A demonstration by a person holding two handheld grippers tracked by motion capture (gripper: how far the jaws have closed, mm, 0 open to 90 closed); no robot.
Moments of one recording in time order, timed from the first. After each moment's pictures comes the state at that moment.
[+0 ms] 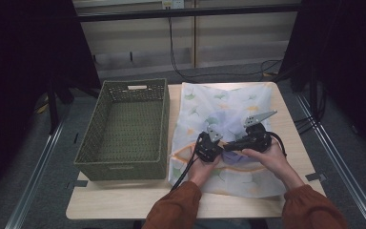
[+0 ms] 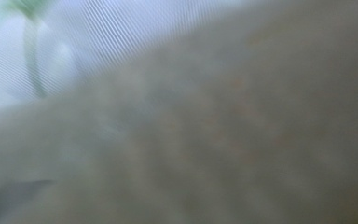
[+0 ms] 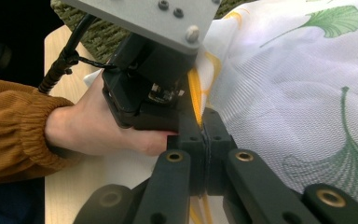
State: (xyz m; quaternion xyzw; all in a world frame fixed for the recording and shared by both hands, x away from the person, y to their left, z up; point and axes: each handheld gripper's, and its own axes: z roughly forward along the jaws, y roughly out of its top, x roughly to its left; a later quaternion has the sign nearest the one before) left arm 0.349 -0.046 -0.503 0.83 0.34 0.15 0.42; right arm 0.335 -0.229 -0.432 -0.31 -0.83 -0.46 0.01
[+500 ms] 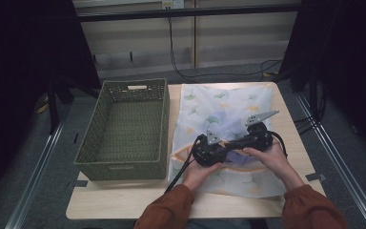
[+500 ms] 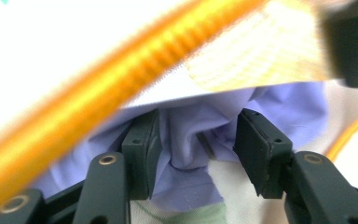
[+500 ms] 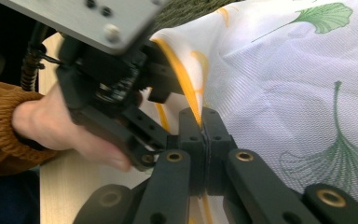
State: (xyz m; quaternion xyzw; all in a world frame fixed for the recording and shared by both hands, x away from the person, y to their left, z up) left arm 0.335 -0.030 -0.486 0.85 0.30 0.11 0.42; right arm 0.337 -0.233 -0.433 -0.33 -0.83 -0.46 0.01
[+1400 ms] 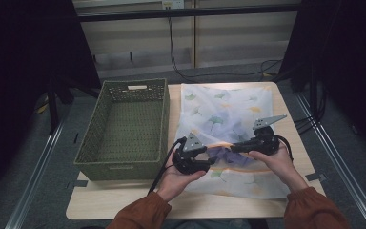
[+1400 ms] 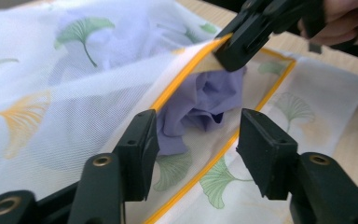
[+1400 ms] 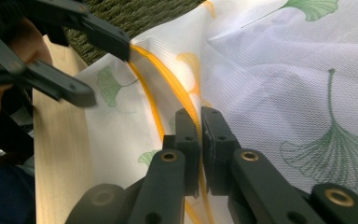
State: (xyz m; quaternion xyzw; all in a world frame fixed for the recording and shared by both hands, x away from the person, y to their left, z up) left arm 0.295 0.035 -0.429 0.84 0.24 0.09 0.47; right arm 0.325 -0.249 -0.440 -0.34 -0.82 -0.46 0.00
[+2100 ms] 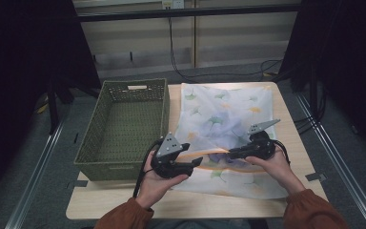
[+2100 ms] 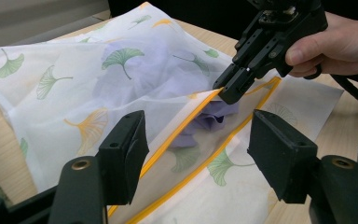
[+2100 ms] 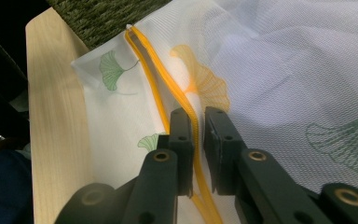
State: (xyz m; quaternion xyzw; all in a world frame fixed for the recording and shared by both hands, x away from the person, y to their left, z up) left arm 0.274 0.086 -0.401 0.82 0.25 0.12 0.50; right arm 0.321 -0.241 -0.454 -0.34 -0.83 -0.44 0.01
